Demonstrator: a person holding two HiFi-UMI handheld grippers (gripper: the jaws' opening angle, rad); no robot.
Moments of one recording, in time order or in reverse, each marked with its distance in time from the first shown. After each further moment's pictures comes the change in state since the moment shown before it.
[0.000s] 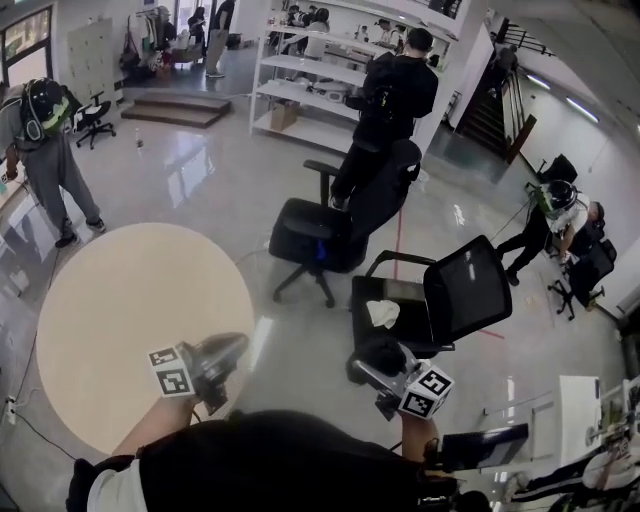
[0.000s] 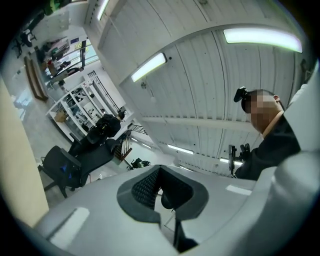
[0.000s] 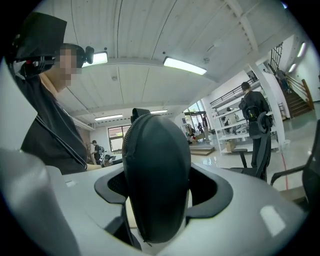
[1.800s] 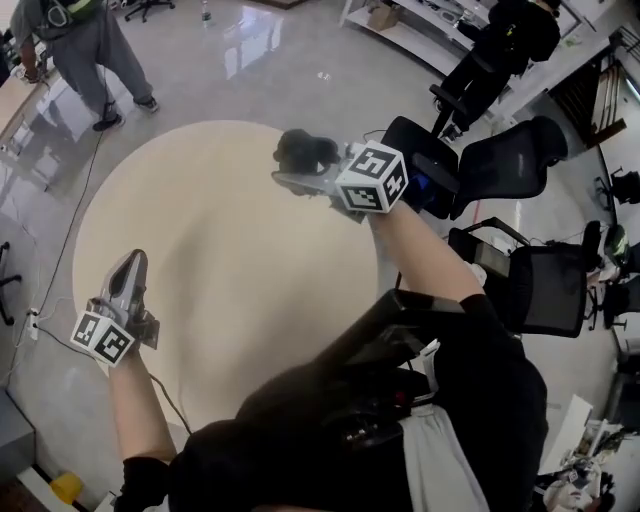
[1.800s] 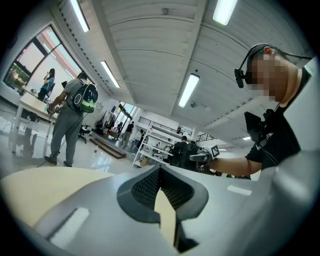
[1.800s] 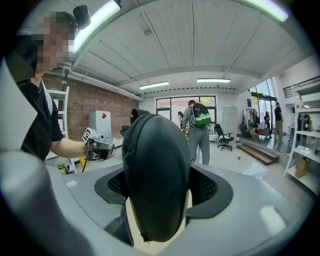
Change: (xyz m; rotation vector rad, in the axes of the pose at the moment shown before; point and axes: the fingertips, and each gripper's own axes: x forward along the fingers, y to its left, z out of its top) left arm -0.440 0.301 0.246 0.315 -0.197 0.877; right arm 0.706 0.079 -0.015 -0.361 0.324 0.586
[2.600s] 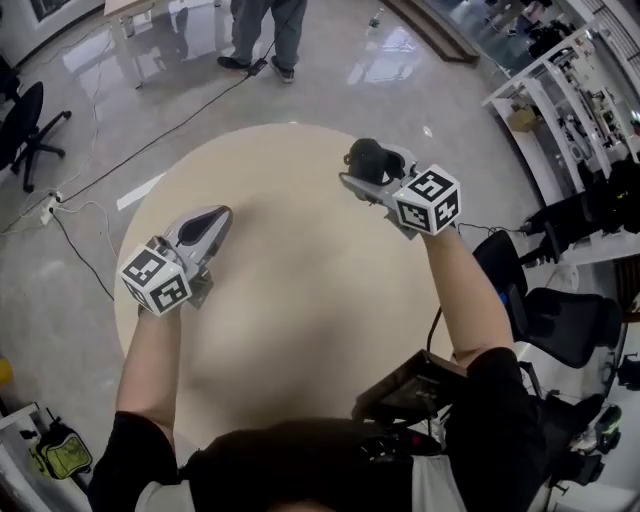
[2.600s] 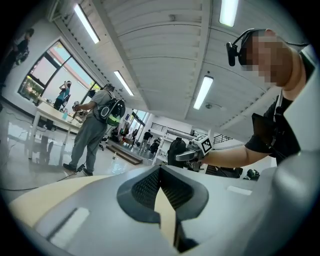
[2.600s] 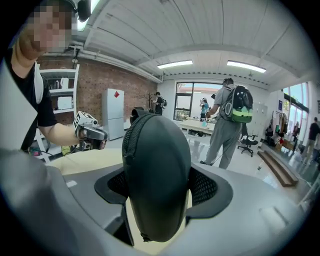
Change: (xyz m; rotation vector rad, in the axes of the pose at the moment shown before) left arm -0.033 0.222 -0.014 0.014 -0.095 0.132; right arm 0.336 -0.010 -0.002 -0.201 0.172 0.178
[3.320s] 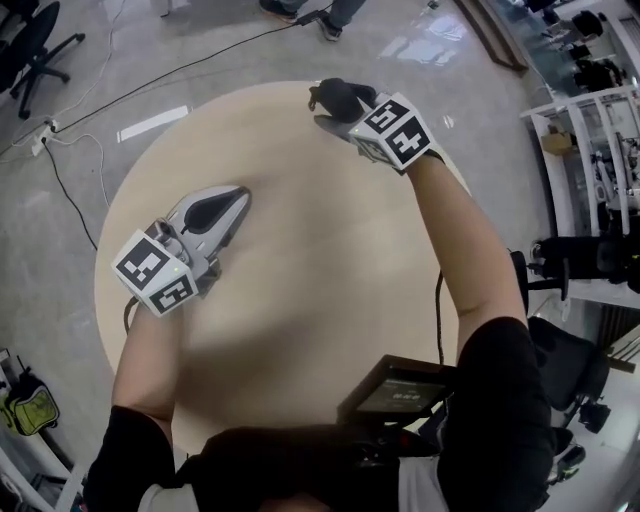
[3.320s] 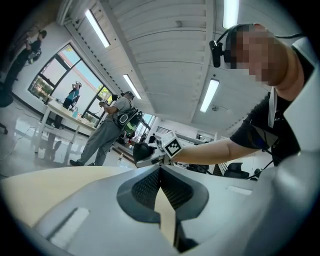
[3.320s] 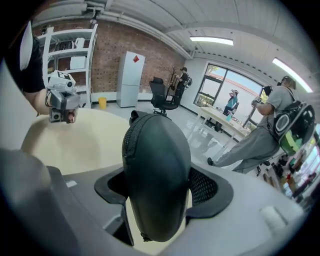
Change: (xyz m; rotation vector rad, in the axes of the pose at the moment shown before) left arm -0.025 0.110 -0.069 -0.043 -0.046 0.069; right arm 0.286 -0.004 -0.037 -0.327 0.270 0.101
